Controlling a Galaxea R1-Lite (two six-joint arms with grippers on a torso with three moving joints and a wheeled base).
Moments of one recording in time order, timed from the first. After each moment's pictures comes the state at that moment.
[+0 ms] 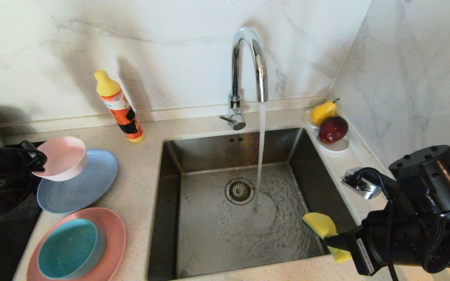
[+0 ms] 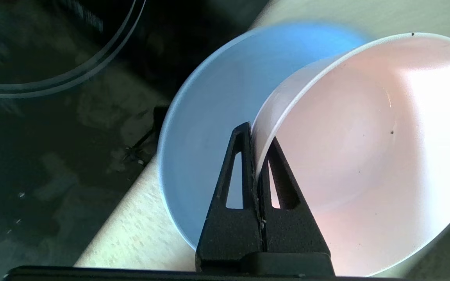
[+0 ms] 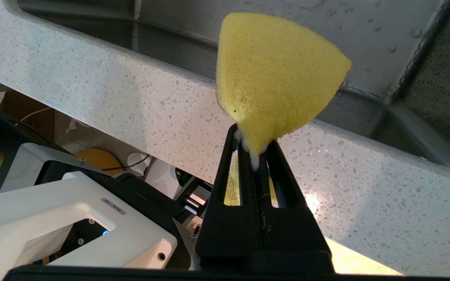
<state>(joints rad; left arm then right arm) 0.44 1.78 -1.30 0.21 -0.12 -0.46 0.60 1.43 -0.85 0.18 0.06 0.25</state>
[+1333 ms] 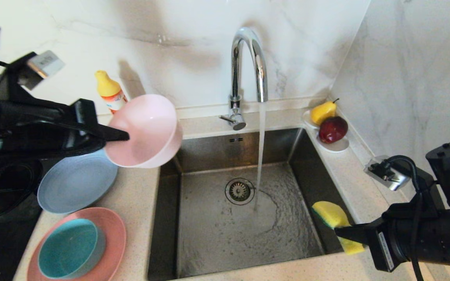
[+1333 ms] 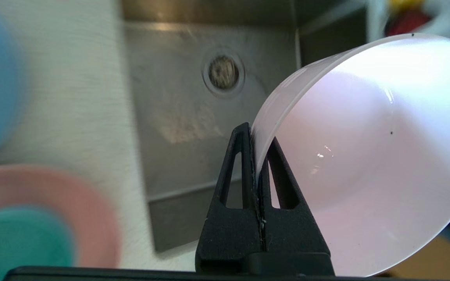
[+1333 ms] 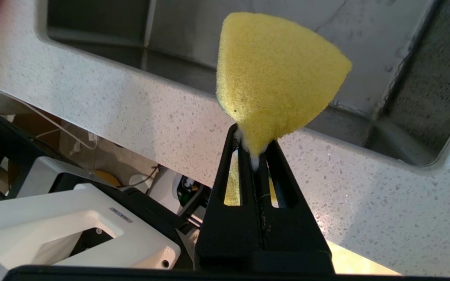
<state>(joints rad) -0.32 1.41 -1.29 0.35 -0.12 -0.42 0.59 1.33 -0.85 0.18 0.04 0.25</state>
